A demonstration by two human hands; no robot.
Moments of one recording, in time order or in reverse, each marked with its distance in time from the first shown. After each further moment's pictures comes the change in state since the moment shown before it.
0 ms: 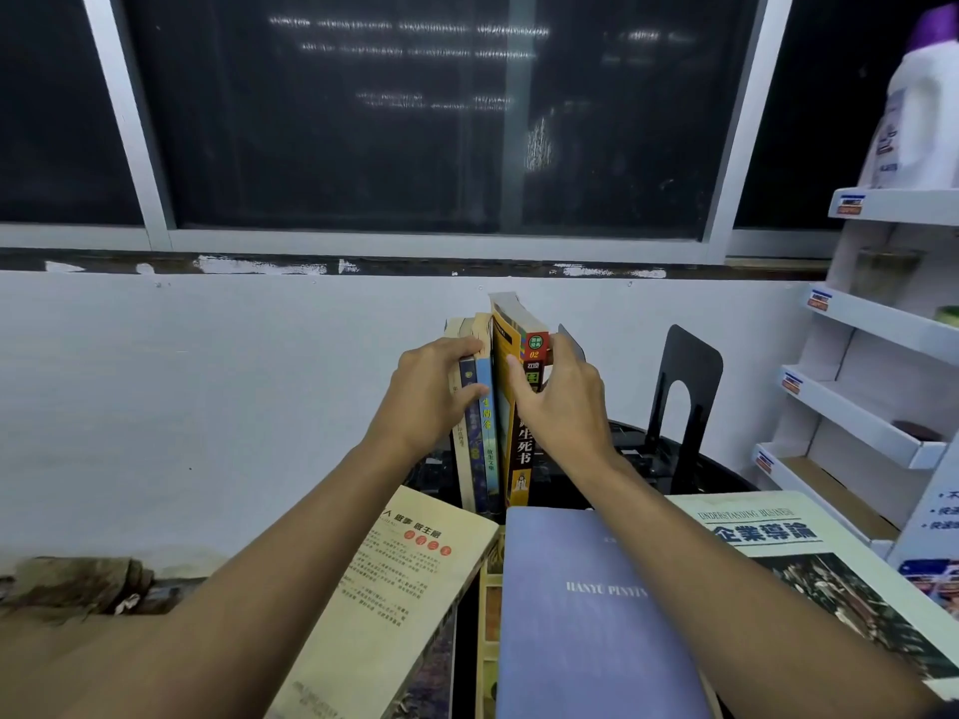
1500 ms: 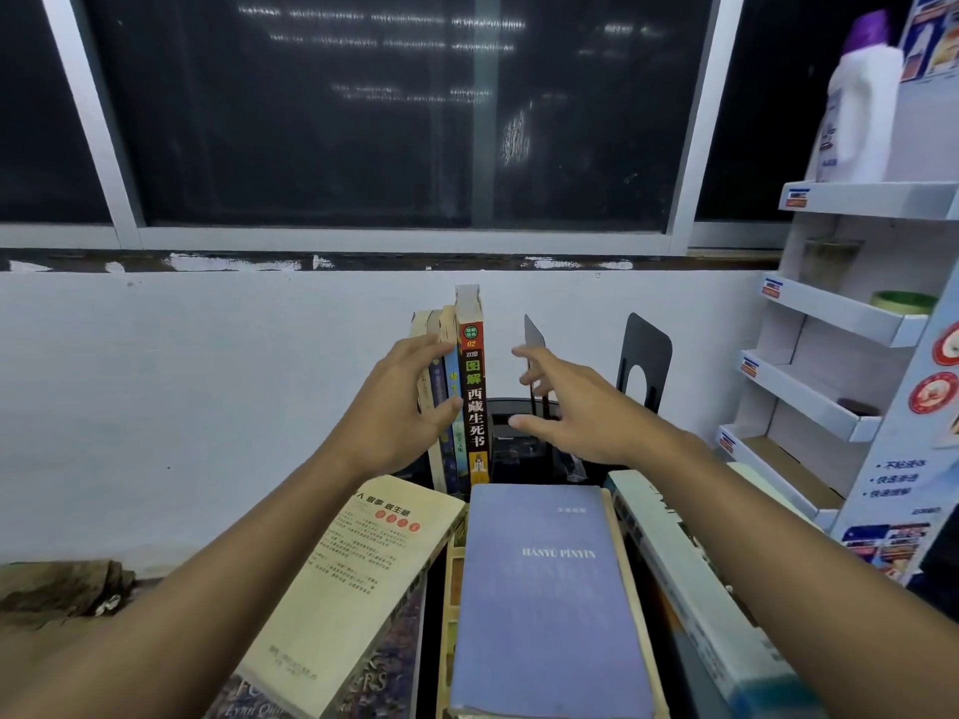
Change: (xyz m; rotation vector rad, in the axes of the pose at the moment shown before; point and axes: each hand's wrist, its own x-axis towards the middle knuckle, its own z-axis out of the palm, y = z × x) left_hand -0.038 0.019 -0.016 0.019 -0.135 0.052; right_hand -0.009 0.017 -0.091 -0.125 -0.703 -0.053
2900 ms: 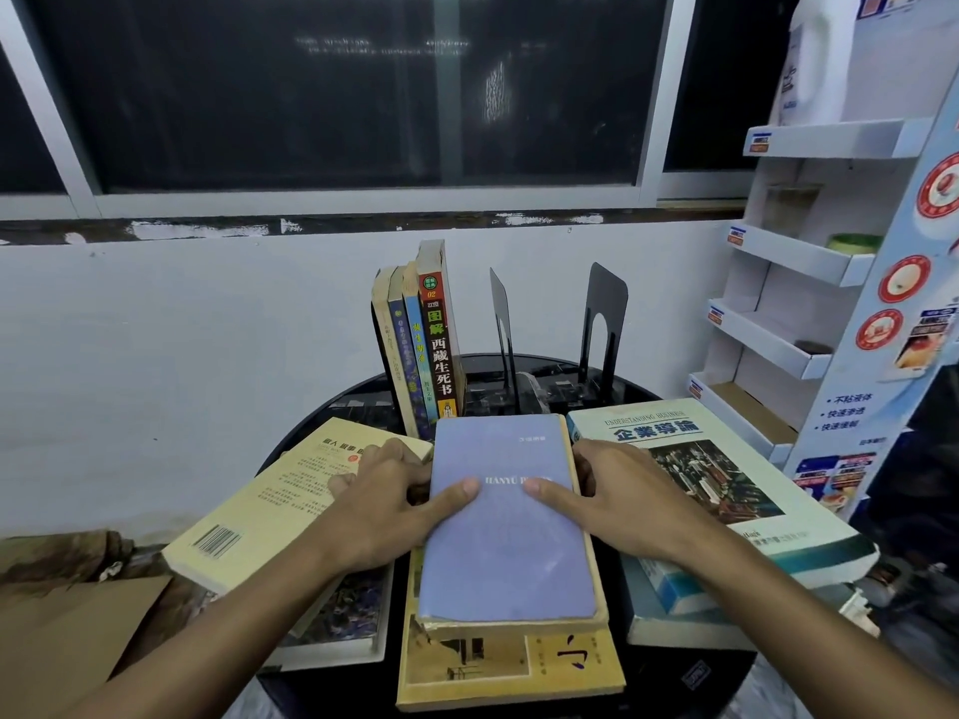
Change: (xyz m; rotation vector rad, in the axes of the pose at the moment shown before) left_hand -0.105 0.021 0.046 0.094 -0.432 -0.226; right_hand -0.140 0.002 0.033 -0.017 -0.016 0.262
